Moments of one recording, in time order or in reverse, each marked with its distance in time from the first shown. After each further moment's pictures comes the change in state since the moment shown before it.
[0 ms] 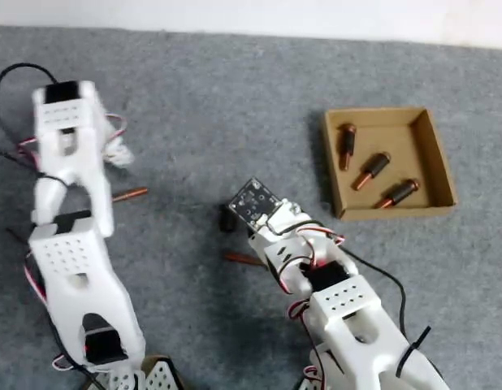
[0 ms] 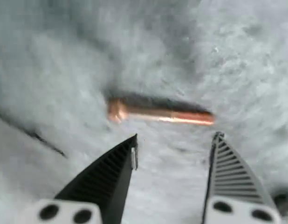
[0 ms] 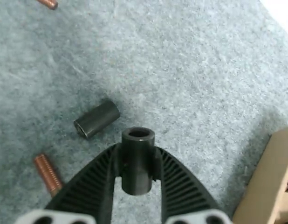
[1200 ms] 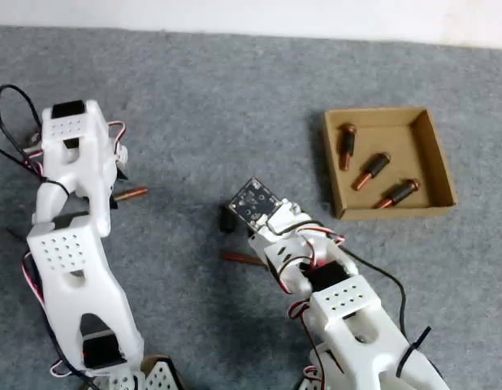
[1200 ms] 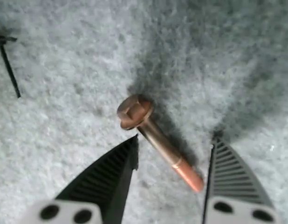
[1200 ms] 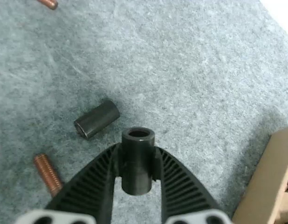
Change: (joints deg) left arm -2.3 9.1 5.8 -9.7 45.3; right arm 0.0 0.0 0.0 0.0 0.0
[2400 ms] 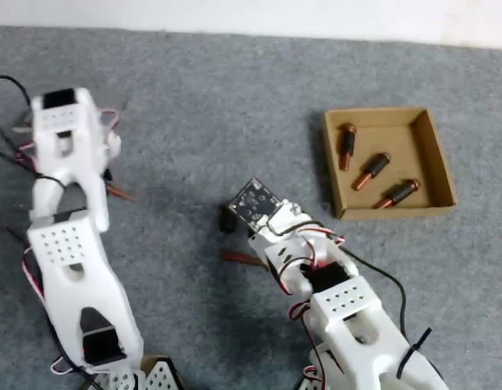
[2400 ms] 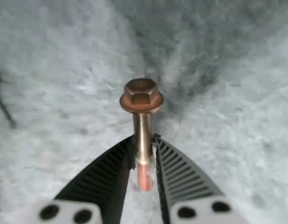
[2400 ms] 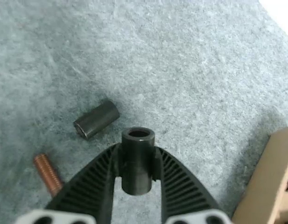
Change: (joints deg) left arm -0.9 -1.5 -11.7 5.5 -9.4; right arm 0.2 -0.6 1.1 0.0 0.0
